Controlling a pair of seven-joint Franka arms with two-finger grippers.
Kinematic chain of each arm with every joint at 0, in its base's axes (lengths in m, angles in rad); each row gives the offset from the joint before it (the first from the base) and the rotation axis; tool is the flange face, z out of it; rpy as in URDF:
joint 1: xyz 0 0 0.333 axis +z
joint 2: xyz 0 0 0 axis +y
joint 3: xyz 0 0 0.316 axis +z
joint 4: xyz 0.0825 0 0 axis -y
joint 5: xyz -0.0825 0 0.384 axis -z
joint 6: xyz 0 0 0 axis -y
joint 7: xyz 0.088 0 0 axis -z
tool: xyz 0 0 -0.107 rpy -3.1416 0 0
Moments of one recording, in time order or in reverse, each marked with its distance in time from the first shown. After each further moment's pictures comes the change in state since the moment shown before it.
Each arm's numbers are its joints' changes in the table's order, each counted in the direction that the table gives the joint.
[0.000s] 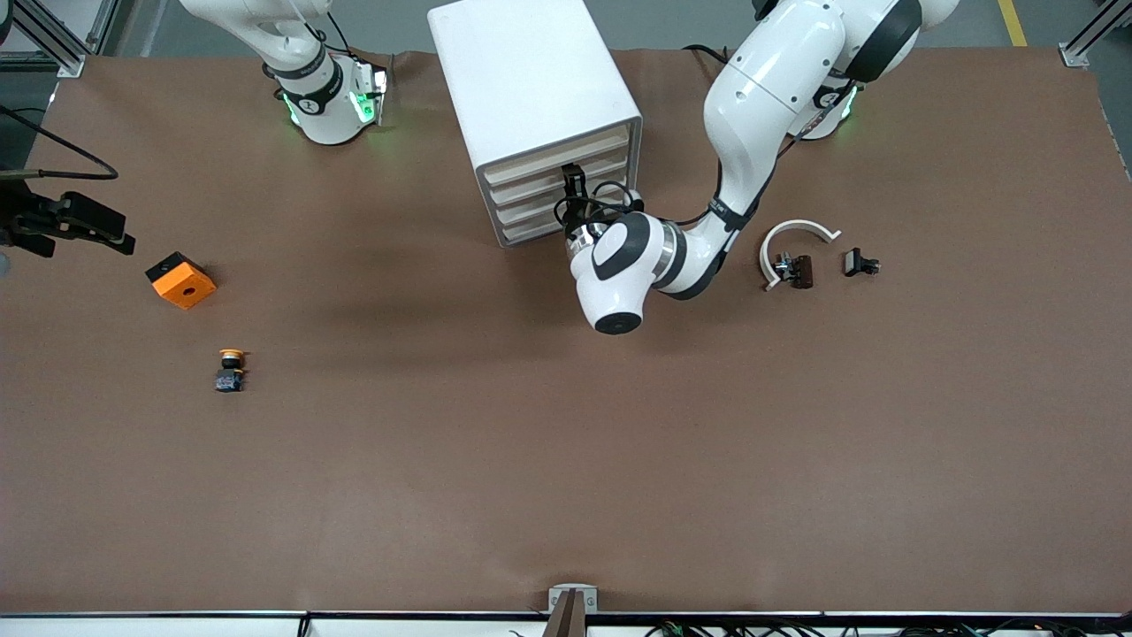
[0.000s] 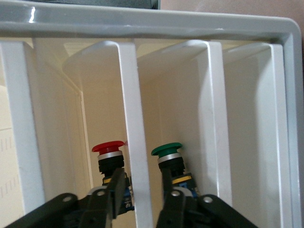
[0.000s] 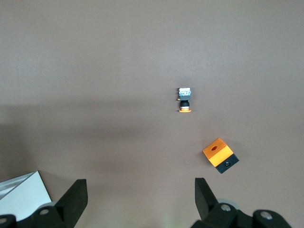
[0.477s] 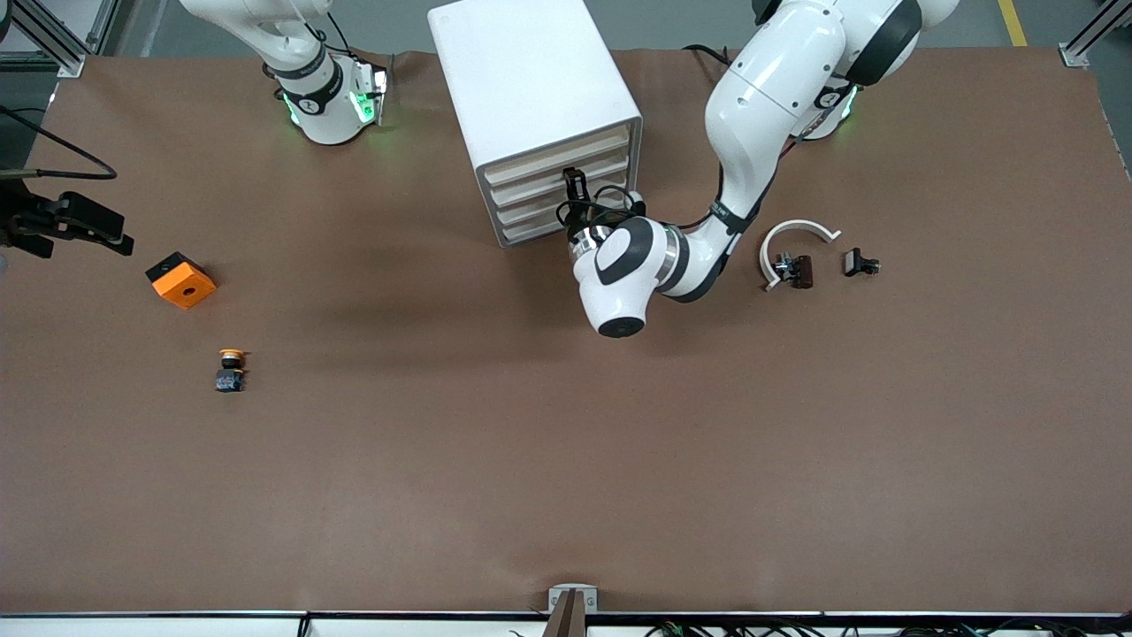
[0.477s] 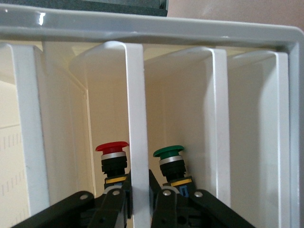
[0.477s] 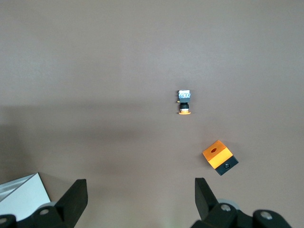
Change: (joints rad) left arm 0.014 0.006 0.004 0.003 0.013 -0.022 -0.025; right arm 0.000 0.000 -0.002 0.011 0.000 0.006 0.000
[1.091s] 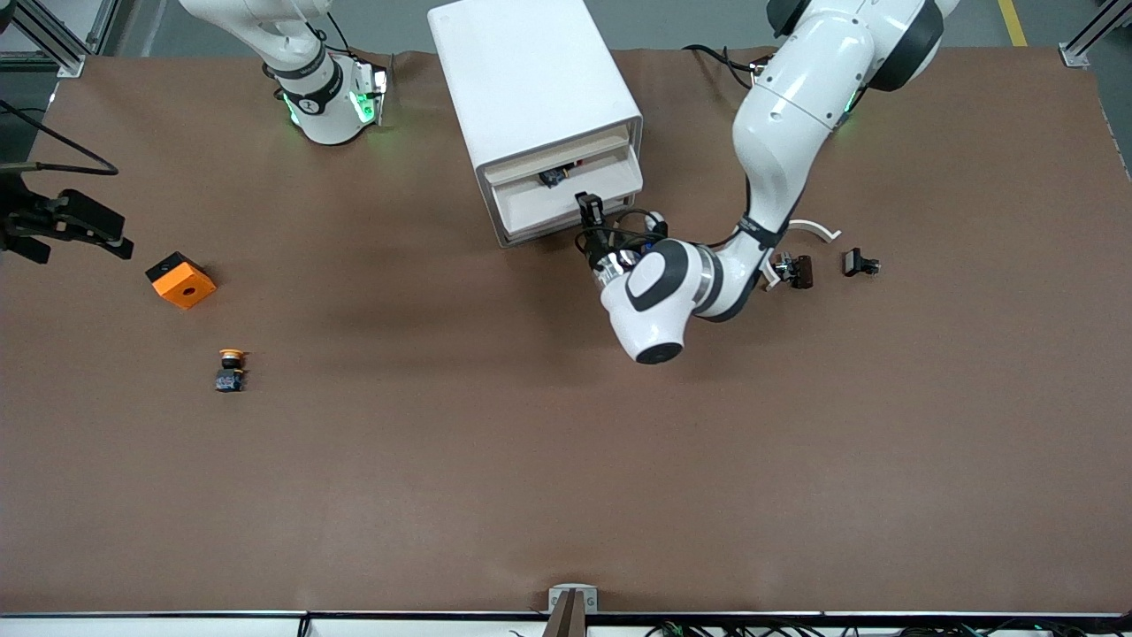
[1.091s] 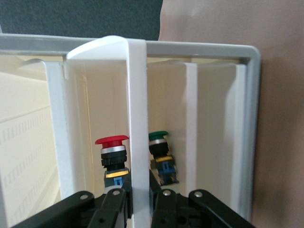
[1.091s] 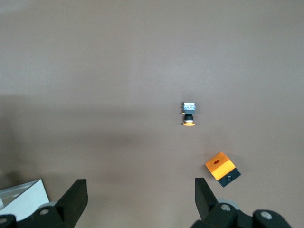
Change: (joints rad) left arm 0.103 0.000 0.012 0.038 -0.002 0.002 -0.023; right arm 0.041 0.000 0.007 0.017 0.000 0.029 0.000
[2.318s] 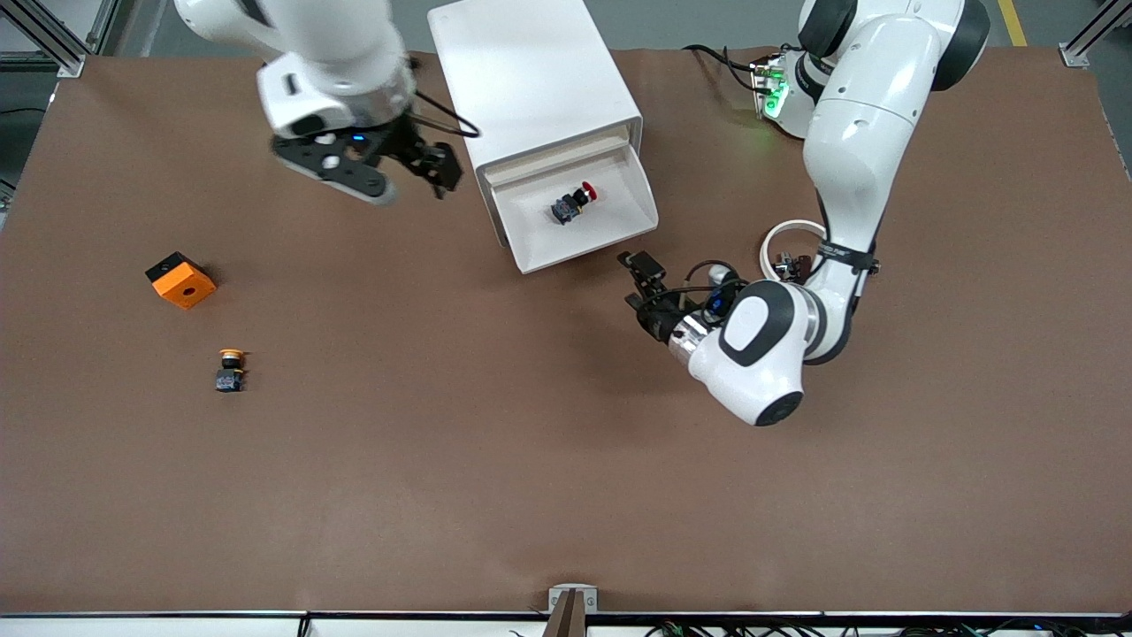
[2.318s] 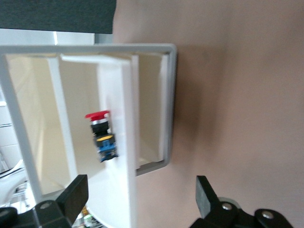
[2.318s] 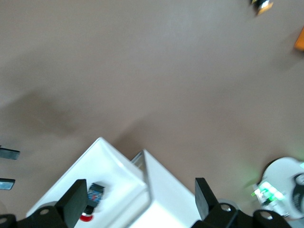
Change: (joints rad) left arm 0.103 -0.018 0.139 0.147 -0.047 0.022 0.005; right arm 0.645 0.076 0.014 -0.031 -0.005 -0.003 1.193
